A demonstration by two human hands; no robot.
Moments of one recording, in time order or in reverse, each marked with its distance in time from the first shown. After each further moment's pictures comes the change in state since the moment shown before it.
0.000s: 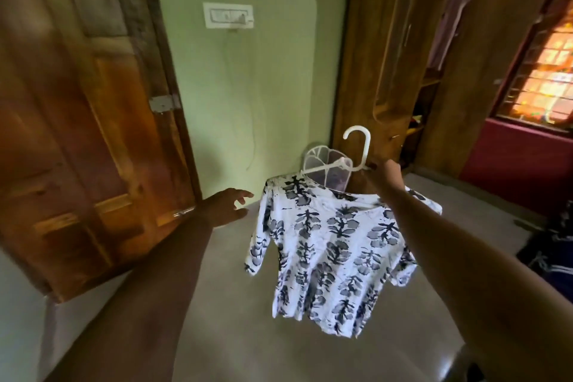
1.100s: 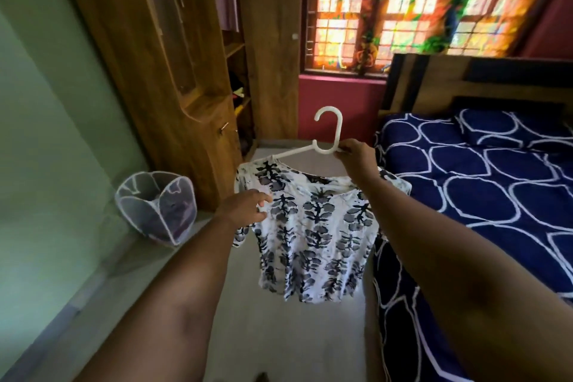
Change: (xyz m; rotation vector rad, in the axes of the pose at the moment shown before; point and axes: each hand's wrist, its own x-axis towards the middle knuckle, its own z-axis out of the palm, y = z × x) left_hand 0.523 0.361 0.277 0.240 -0.399 0.659; right_hand 0.293 0.360 -0.122 -0.079 0.354 0.420
